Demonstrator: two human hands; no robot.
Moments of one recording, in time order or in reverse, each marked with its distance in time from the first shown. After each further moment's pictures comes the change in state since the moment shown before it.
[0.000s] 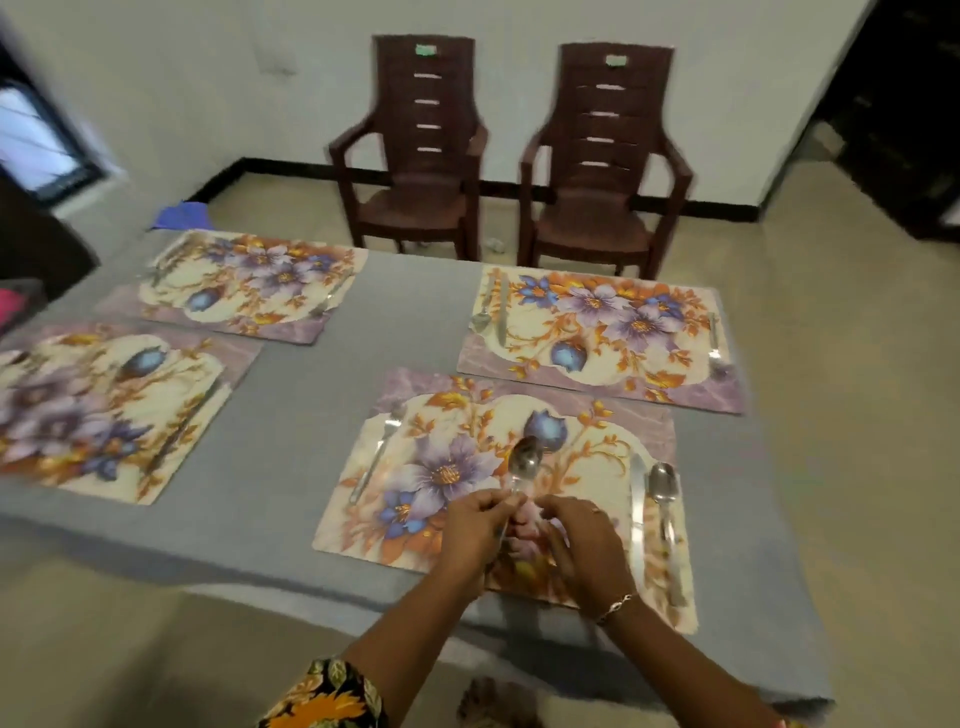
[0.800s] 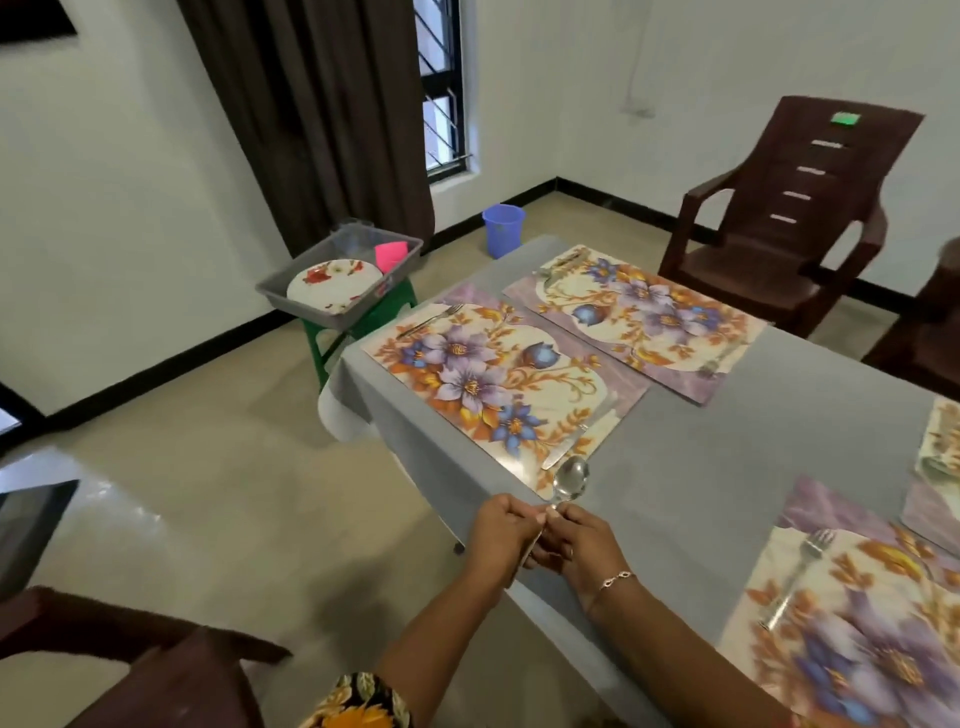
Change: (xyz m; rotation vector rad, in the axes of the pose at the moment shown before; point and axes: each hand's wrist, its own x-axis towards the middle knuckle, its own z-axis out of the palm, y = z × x) left_hand -0.046 0.028 -0.397 -0.077 0.454 0.173; right_hand 0.084 -0.366 0.244 1.039 -0.657 0.567
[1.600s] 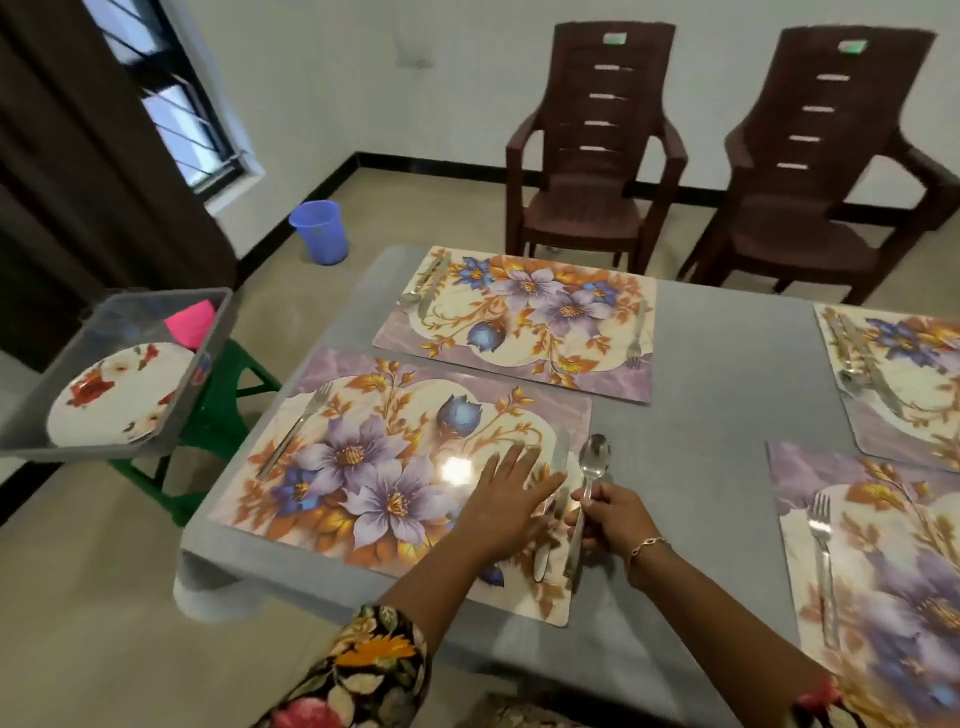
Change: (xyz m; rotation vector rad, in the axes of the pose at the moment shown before) left_hand 0.242 0.044 0.016 1.435 -0.624 0.950; right_hand 0.142 -0.065 -0.030 -0.051 0.537 0.060
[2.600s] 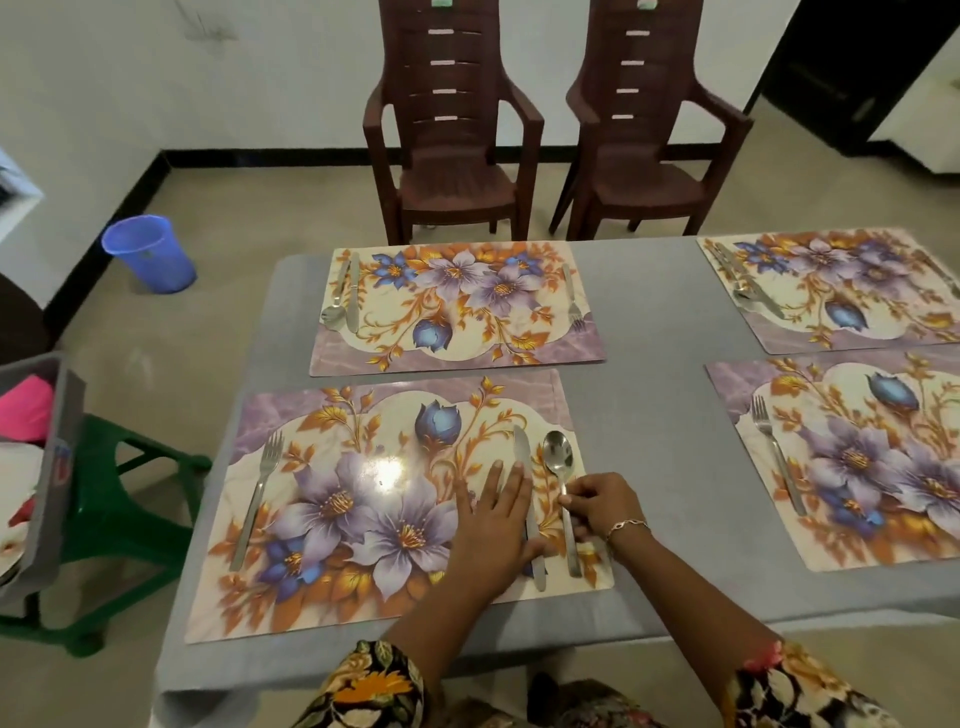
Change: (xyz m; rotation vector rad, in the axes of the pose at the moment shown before) left_hand -0.028 -0.048 0.026 0.069 -0.129 0.132; right_hand -0.009 0.017 0.054 -0.284 0.358 0.018
